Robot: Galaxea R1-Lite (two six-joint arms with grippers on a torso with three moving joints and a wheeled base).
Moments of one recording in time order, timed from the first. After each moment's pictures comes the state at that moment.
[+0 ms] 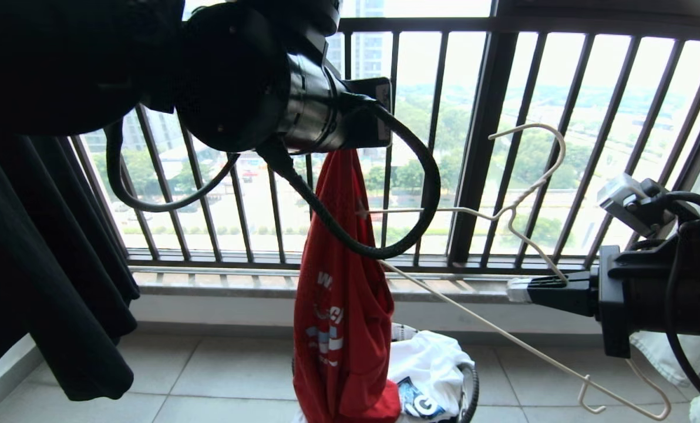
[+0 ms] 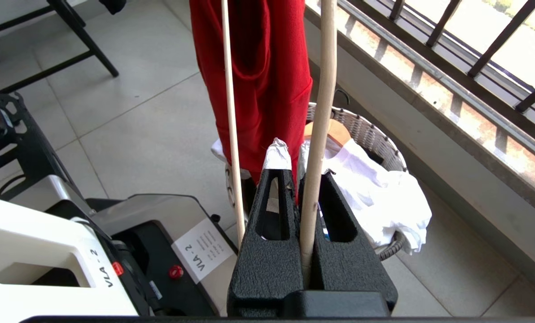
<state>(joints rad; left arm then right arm) -0.90 1.80 -1.94 0.39 0.60 -0.31 0.29 1.31 -0.83 -0.02 0.54 -0.19</state>
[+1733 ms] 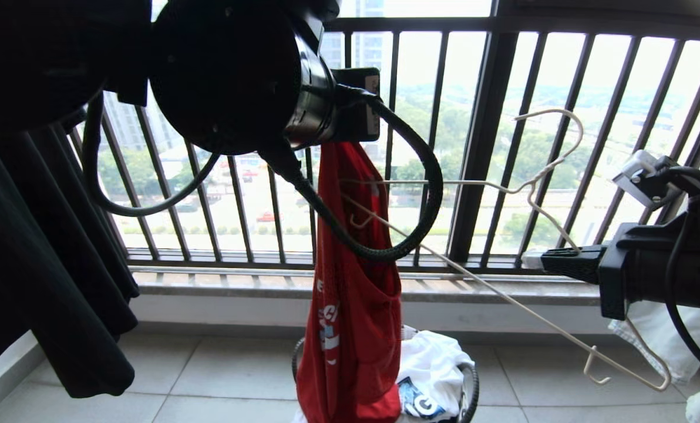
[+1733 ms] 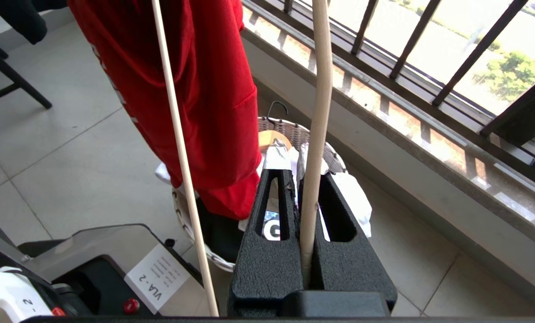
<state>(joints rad) -0.95 1.77 -1.93 0.40 0.78 -0.29 0.21 1.33 -0.86 -0.07 0.44 -0.19</state>
